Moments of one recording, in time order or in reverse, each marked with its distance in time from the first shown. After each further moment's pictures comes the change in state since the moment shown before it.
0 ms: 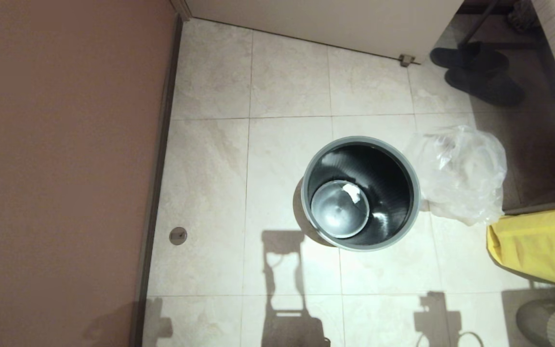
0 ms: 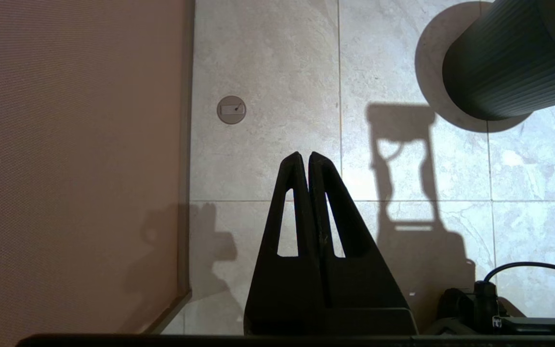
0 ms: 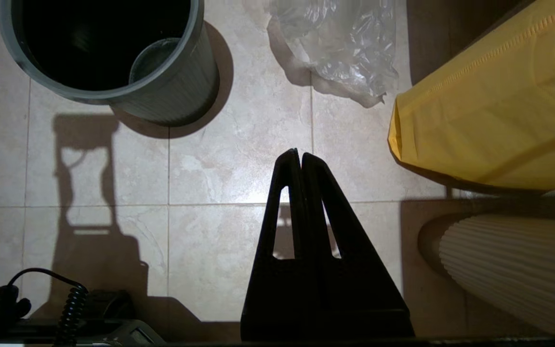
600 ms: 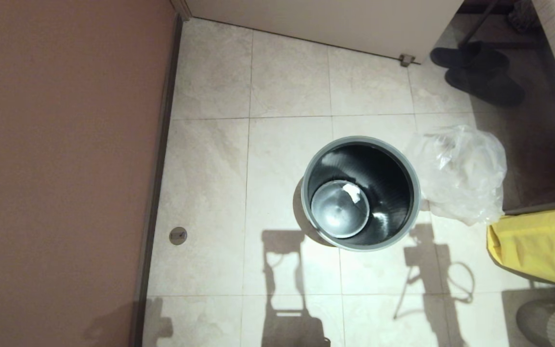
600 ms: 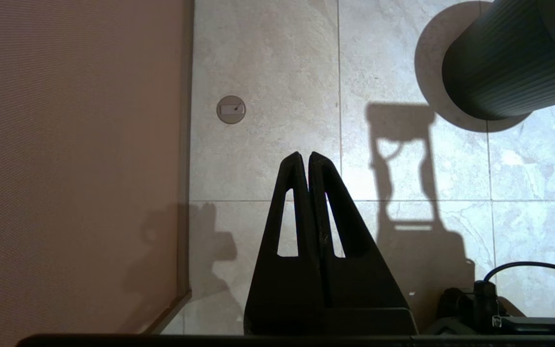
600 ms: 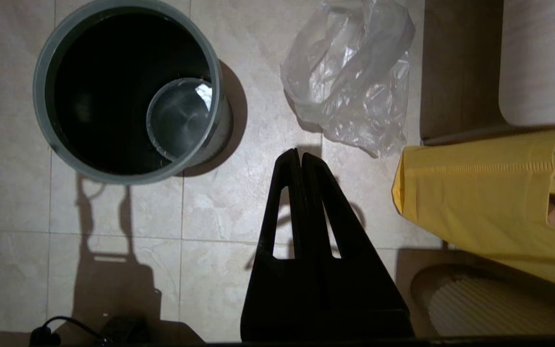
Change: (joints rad) left arm 0.000 0.000 0.000 0.000 0.000 0.000; right arm 0.027 0.586 -0.518 0.004 0.023 -0.027
